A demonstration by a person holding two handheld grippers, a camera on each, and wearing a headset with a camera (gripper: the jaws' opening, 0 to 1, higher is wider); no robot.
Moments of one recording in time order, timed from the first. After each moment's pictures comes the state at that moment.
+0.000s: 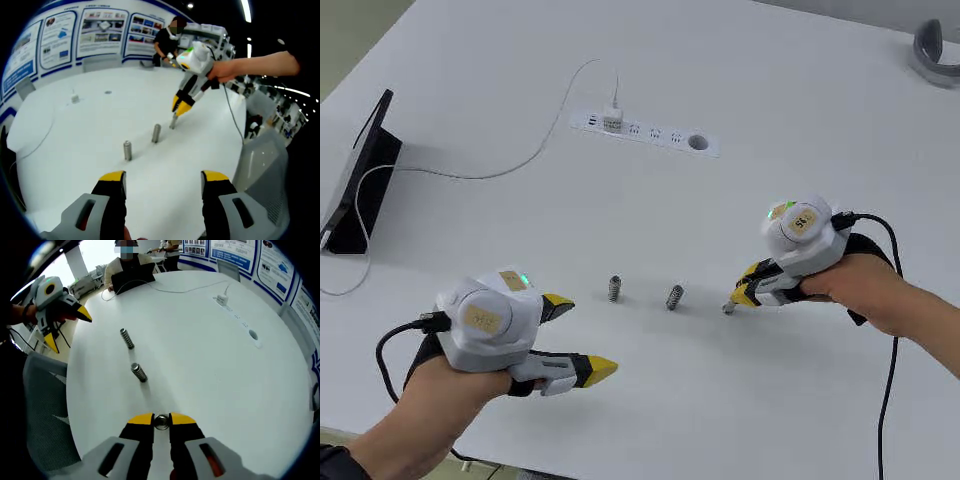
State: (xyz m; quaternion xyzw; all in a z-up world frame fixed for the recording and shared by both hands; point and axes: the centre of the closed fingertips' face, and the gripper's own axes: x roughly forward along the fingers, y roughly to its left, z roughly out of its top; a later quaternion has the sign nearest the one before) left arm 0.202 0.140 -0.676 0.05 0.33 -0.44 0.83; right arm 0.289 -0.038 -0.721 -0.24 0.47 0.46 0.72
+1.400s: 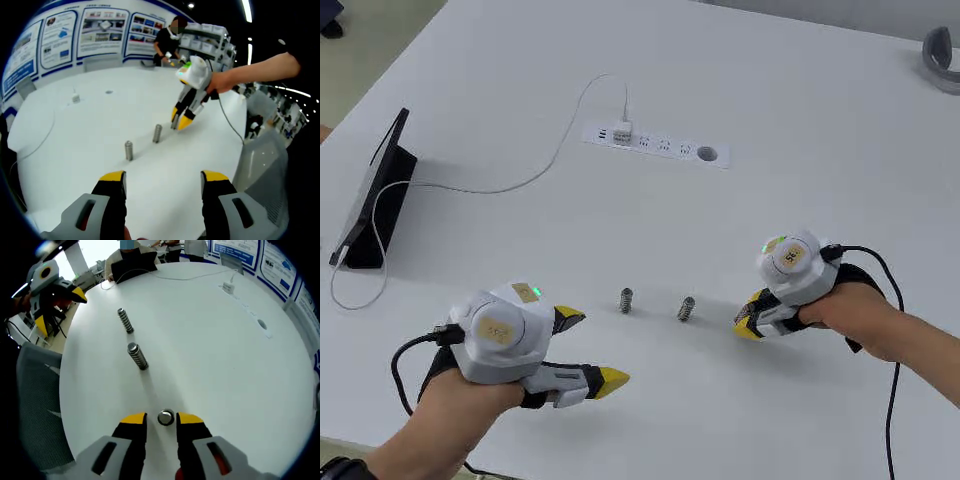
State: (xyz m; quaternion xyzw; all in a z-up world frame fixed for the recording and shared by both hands) left arm 0.203 0.141 -0.675 0.05 0.34 -0.44 0.83; right arm 0.275 -0.043 -0.756 -0.25 0.48 0.46 0.71
